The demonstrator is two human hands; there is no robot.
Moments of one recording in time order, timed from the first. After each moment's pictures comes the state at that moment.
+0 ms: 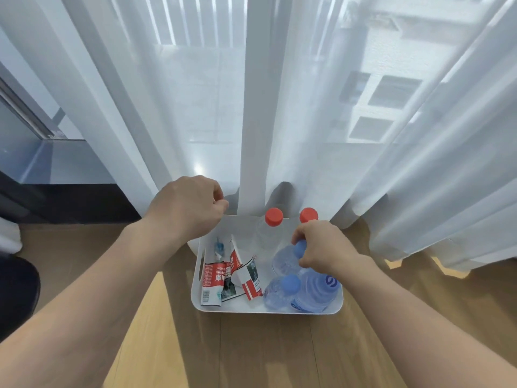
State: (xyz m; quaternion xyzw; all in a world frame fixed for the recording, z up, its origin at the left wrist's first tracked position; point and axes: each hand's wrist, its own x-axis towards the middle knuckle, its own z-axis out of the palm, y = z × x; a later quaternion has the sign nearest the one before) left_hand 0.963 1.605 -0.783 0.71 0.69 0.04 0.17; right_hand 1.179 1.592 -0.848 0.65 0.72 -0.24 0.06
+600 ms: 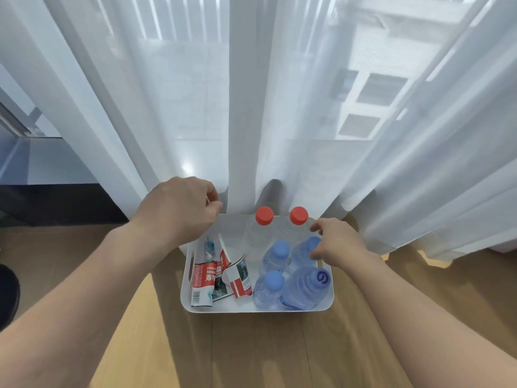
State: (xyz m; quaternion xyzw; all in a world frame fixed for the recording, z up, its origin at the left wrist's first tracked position) left_hand 0.970 1.602 -0.782 0.72 0.67 0.04 0.16; right_hand 1.218 1.599 -0.863 0.75 0.62 -0.25 0.07
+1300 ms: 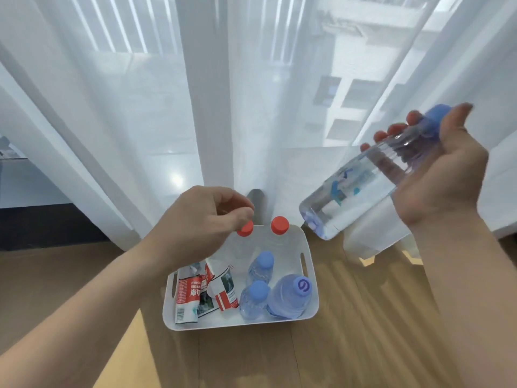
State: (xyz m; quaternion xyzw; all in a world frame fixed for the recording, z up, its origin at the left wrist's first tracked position) left_hand 1.013 1.587 -0.757 0.66 0.57 0.25 0.42; right_hand 1.257 1.595 -0.718 0.46 0.26 -0.46 -0.71
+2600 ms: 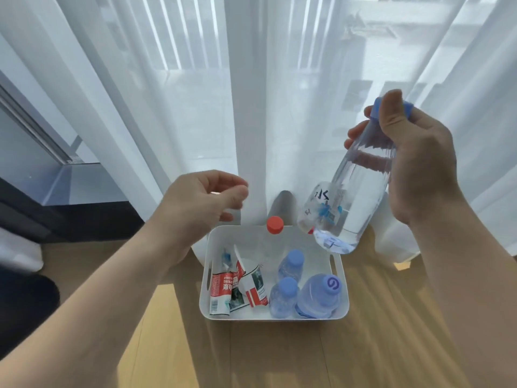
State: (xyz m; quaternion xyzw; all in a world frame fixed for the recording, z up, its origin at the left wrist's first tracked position) left_hand 0.986 1.573 -0.730 0.50 0.65 0.35 0.46; right_hand 1.200 1.592 -0.704 0.52 0.44 -0.40 -0.61
